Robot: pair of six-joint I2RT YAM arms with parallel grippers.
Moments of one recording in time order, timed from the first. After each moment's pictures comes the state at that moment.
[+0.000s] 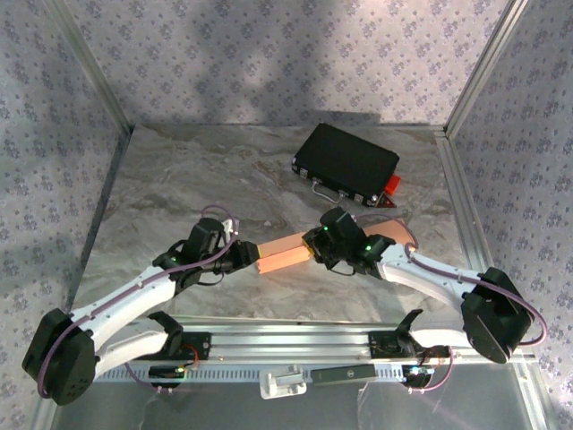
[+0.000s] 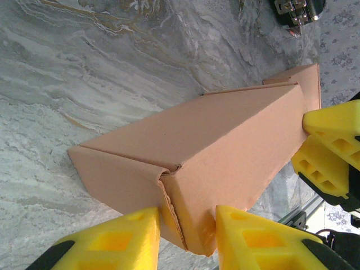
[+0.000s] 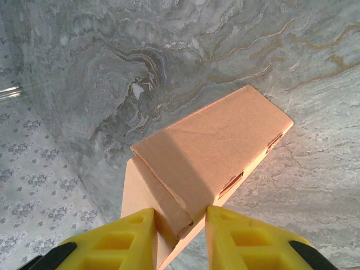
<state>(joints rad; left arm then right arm) -0.64 1.00 0.50 -0.22 0.32 -0.93 0.78 1.26 0.71 -0.22 -0.06 1.65</state>
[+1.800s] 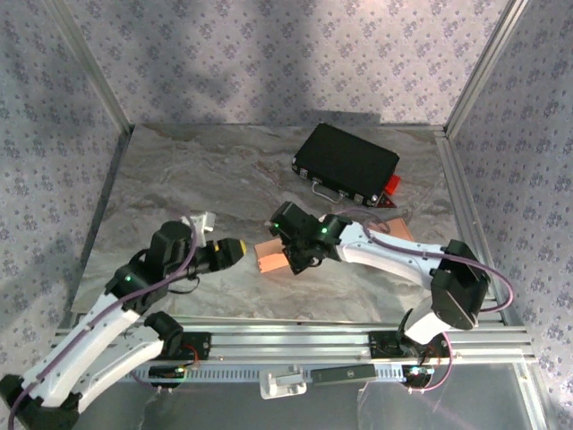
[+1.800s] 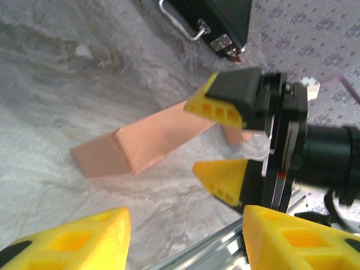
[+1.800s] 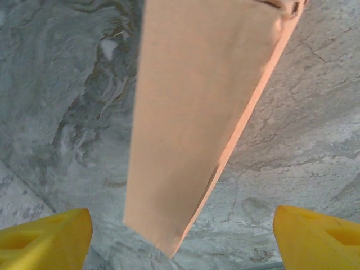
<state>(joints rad) -0.66 0.59 0.65 -0.63 0.23 -0.85 0.99 1.56 1.17 -0.63 0.06 1.94</state>
